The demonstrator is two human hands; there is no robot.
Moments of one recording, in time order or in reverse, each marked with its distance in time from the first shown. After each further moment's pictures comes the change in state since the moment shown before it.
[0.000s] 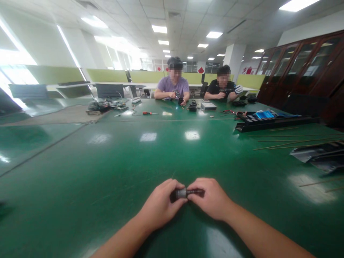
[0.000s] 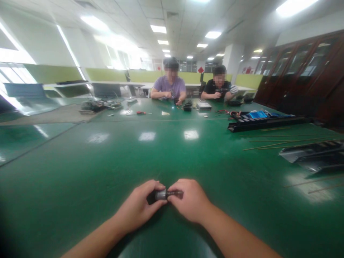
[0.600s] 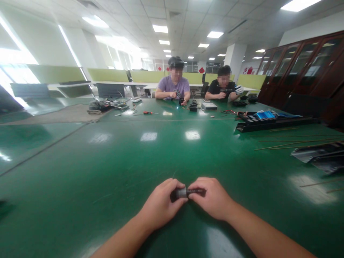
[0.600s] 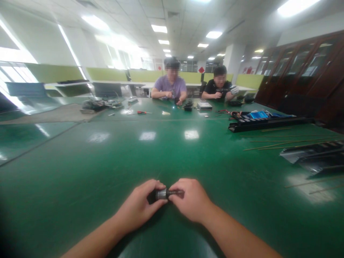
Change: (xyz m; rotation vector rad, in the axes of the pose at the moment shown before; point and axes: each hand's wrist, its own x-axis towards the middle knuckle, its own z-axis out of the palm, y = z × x) left_hand -0.002 -0.001 0.000 0.003 0.023 0.006; right_hand -0.001 0.000 -0.001 -0.015 -0.006 -0.002
